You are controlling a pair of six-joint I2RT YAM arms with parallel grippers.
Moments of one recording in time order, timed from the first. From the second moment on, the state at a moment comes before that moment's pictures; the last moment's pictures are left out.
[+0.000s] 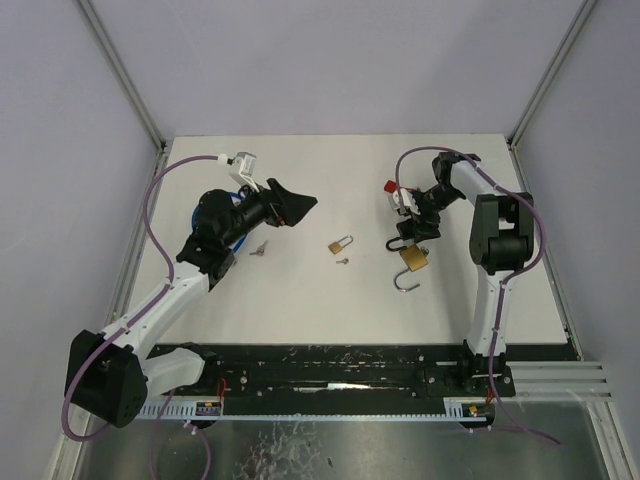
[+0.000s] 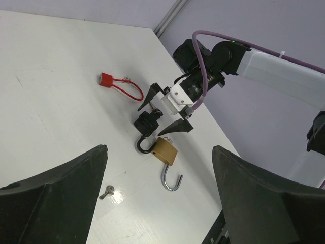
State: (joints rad) left arm -0.39 1.14 0.78 0.35 0.37 -0.64; right arm 0.07 2.18 1.69 -1.14 -0.62 -1.82
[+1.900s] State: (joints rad) left arm -0.67 1.28 0.80 0.51 0.48 -0.17; right arm 0.13 1.73 1.48 -1.07 -1.00 -1.34
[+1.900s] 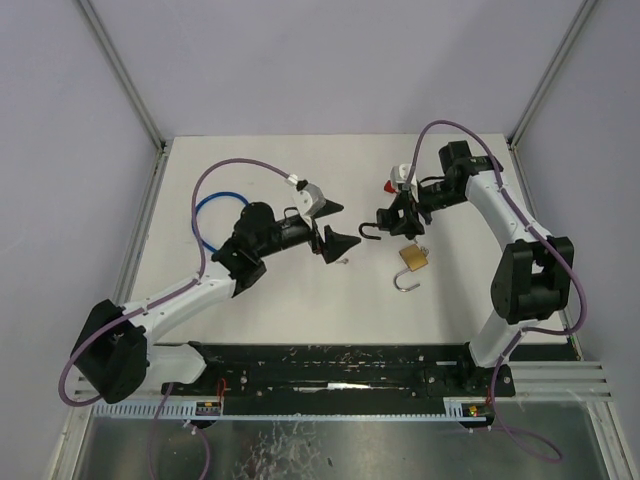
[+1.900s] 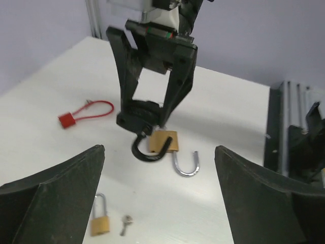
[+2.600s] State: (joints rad) left arm -0.84 1.32 0.91 0.11 0.38 0.61; right arm 0.20 1.69 1.45 -1.27 -1.13 -1.43
